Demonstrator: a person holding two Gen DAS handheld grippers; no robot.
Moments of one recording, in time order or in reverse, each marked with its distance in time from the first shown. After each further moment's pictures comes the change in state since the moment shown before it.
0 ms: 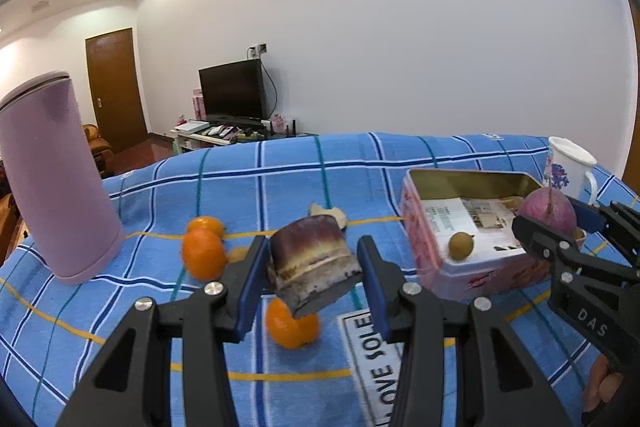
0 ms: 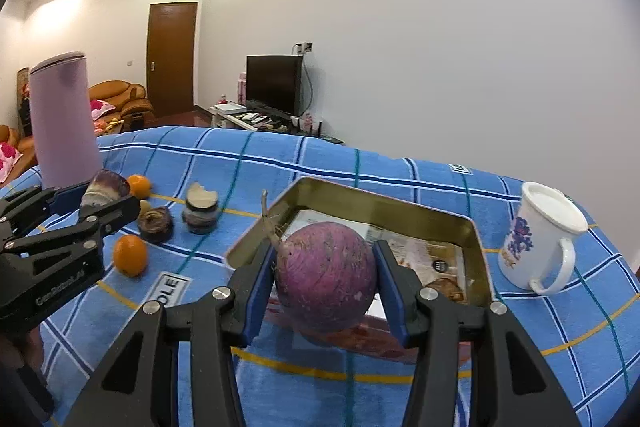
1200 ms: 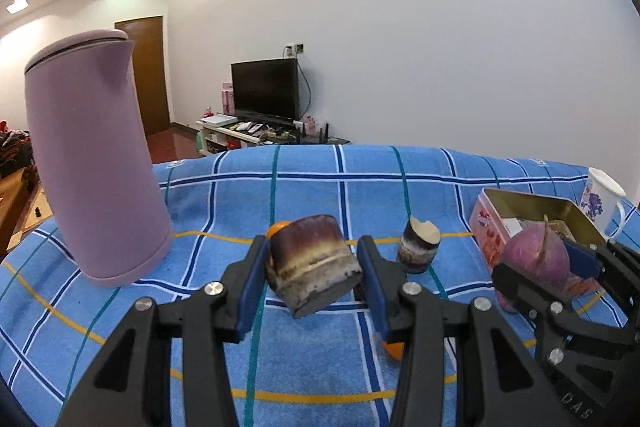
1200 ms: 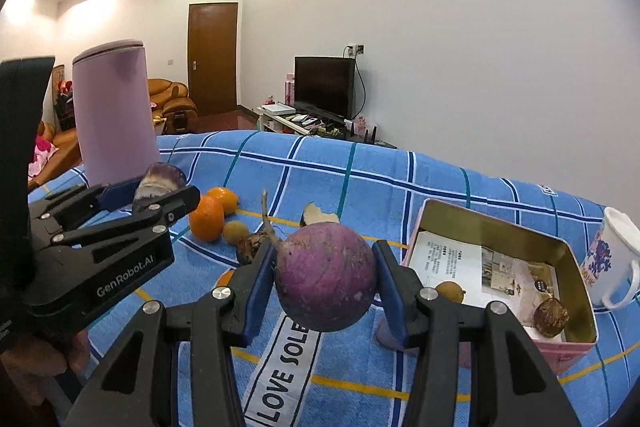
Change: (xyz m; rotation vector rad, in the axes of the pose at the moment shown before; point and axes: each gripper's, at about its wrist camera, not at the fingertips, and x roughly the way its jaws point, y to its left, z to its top) left arm 0.009 0.083 -0.002 -0.095 -0.015 0.069; right arm 0.017 0.098 0.015 -0.042 -0.008 0.163
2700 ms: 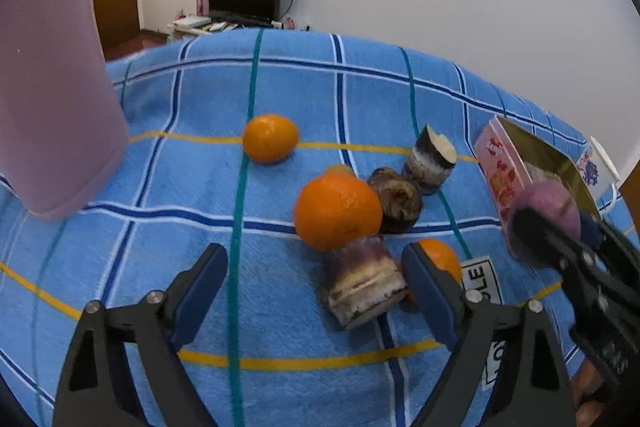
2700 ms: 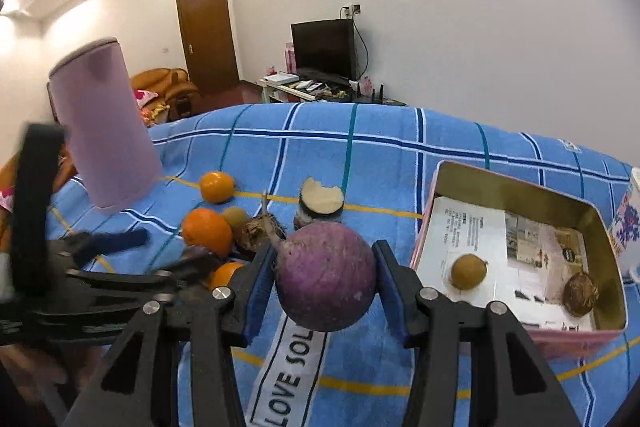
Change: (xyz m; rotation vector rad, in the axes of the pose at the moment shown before) left arm 0.061 0.018 -0.019 -0.079 0.397 -0.142; right arm 0.026 -0.015 0.005 0.118 0.143 0.073
